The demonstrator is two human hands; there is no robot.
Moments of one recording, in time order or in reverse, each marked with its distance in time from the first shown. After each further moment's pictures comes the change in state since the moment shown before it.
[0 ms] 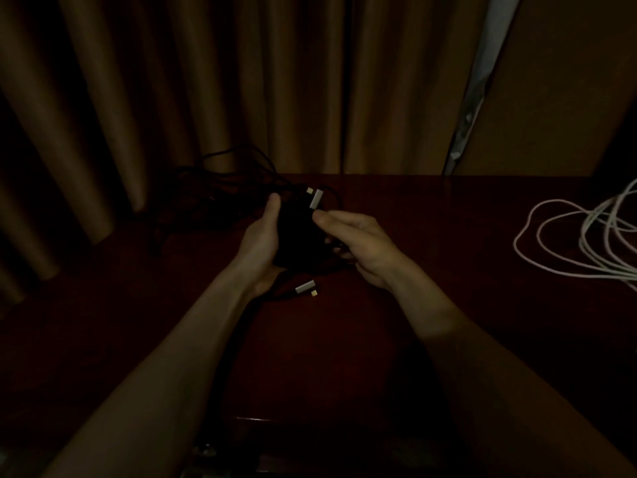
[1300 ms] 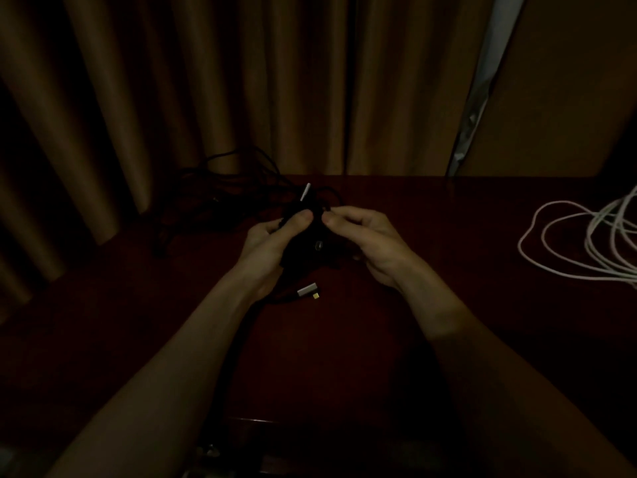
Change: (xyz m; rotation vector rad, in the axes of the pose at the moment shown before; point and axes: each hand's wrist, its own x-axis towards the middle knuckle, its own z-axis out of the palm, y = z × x) left_hand 0.000 -0.008 -0.008 -0.008 -0.112 0.159; right_hand -0.003 -0.004 -0.008 0.096 -0.028 -0.035
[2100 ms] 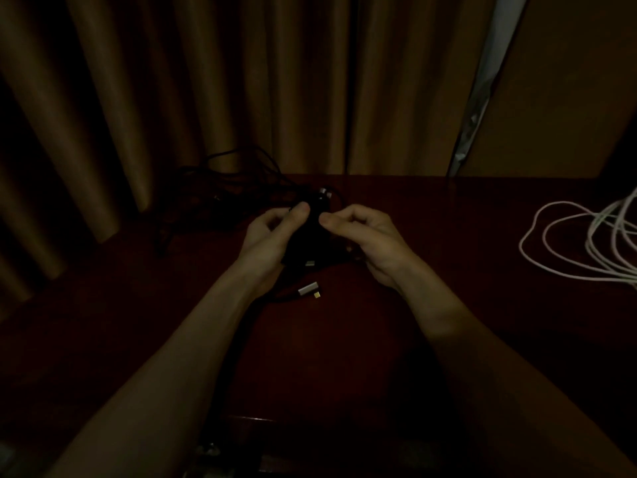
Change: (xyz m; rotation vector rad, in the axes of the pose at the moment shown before) left_hand 0.000 0.003 0.002 0.082 0.067 0.017; right_hand 0.000 0.001 0.002 -0.012 0.051 -0.017
